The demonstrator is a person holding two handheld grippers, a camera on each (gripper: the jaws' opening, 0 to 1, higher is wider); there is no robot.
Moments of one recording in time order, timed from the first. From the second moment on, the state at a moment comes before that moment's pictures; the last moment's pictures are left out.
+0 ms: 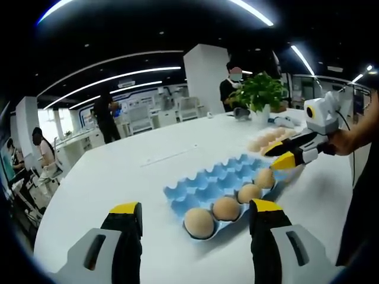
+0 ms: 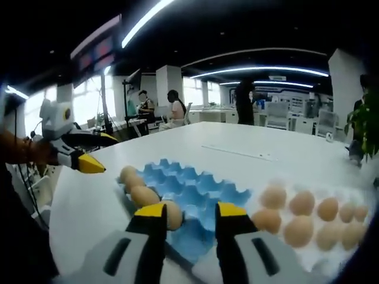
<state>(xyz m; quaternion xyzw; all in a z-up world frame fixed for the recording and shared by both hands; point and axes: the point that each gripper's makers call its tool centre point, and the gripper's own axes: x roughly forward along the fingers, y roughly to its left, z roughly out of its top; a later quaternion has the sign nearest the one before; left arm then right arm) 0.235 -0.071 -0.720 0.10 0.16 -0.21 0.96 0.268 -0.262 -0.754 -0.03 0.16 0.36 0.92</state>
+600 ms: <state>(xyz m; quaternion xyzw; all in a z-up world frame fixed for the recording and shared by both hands) 0.235 -0.071 -0.723 0.10 0.16 -0.22 0.96 0.287 -0.442 -0.747 -0.02 0.14 0.10 0.98</state>
